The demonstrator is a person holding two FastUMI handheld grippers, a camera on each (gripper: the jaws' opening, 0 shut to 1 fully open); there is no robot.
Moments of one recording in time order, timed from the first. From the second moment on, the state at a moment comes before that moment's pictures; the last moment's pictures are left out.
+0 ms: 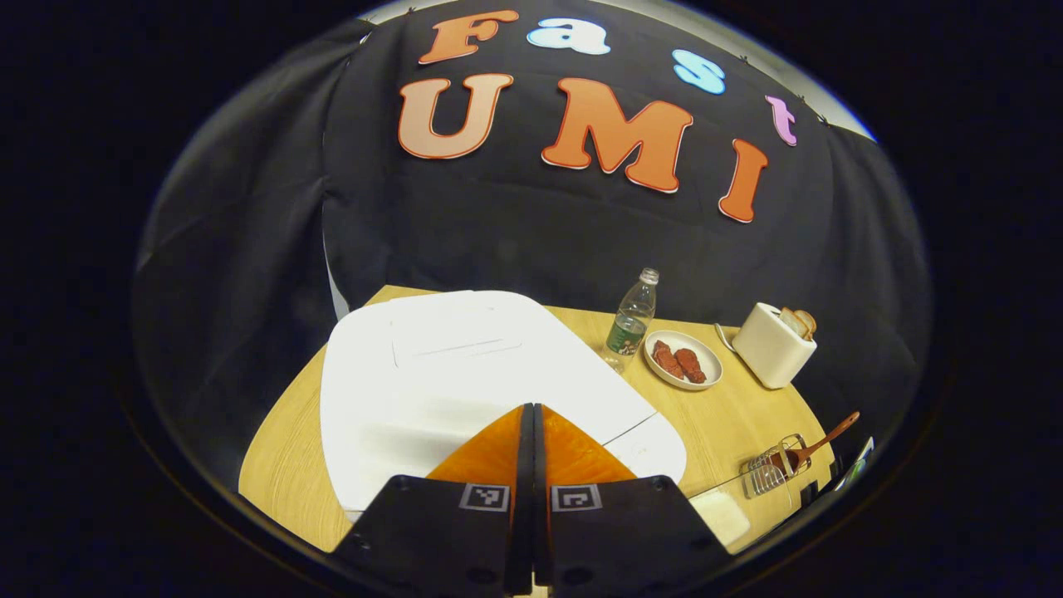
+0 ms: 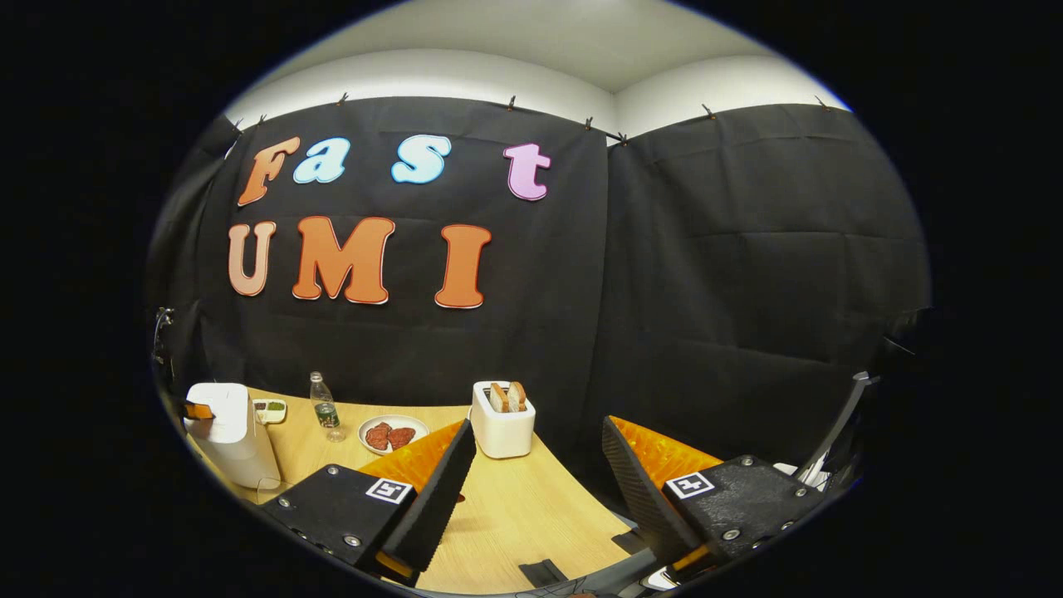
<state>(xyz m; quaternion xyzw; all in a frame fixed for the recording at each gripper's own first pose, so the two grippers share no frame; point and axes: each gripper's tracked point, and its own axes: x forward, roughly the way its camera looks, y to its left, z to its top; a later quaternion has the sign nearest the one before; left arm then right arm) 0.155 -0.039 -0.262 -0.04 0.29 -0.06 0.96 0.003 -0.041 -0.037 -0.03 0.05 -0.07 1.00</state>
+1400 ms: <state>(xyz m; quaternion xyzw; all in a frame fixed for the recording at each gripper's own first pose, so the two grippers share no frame) 0.072 0.022 -0.034 -0.01 0.06 0.02 1.00 0.077 0.036 -0.184 0.10 0.13 0.04 0.98</state>
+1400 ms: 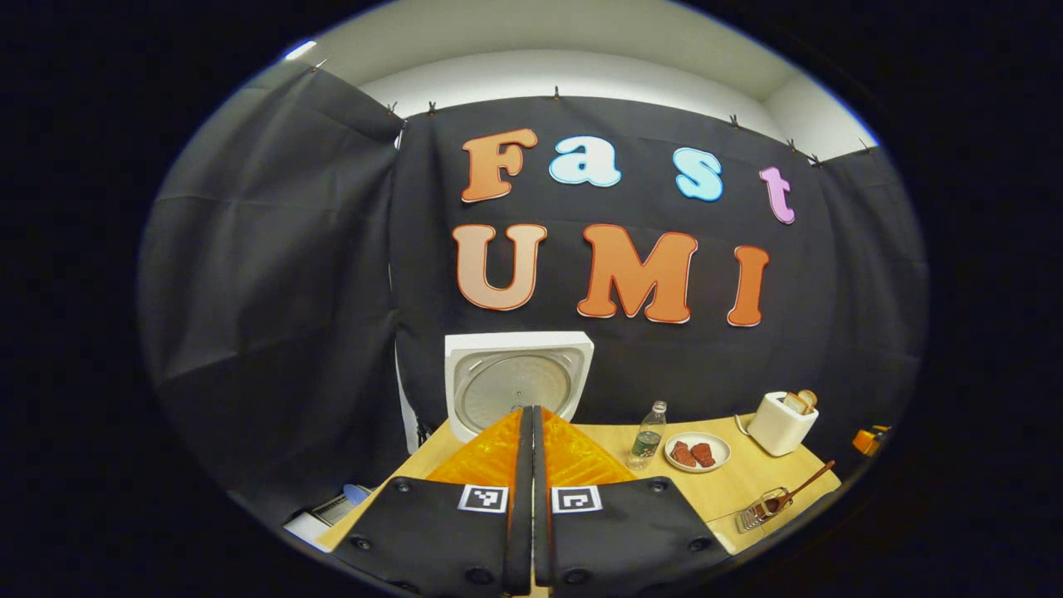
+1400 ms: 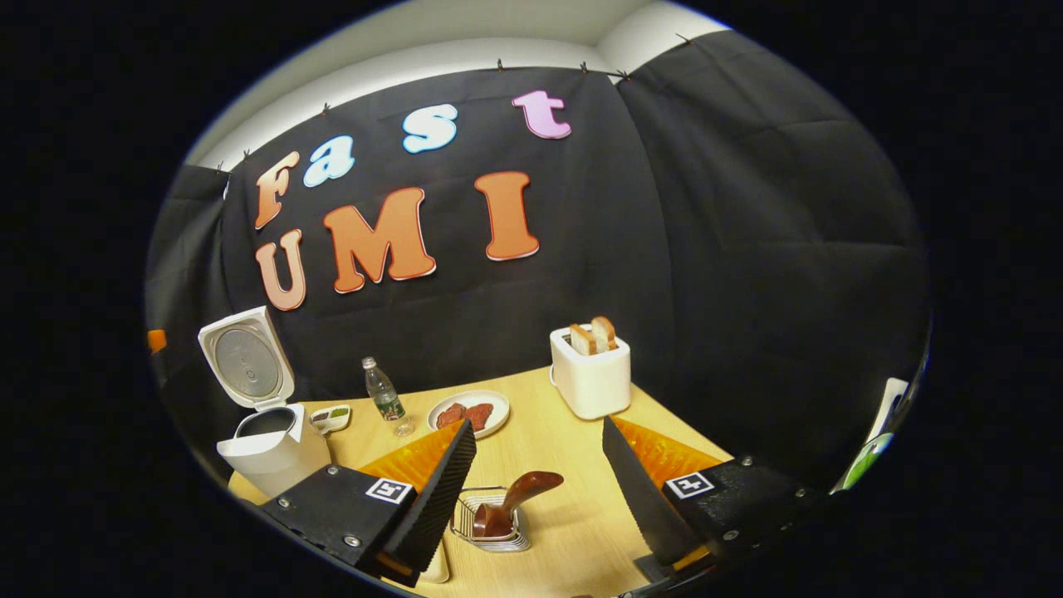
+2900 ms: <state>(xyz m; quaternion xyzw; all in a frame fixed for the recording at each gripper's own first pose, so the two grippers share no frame) 0.032 0.056 -0.026 -0.03 0.05 0.04 1.00 0.095 0.109 -0.195 0.21 0.18 0.11 0.95</state>
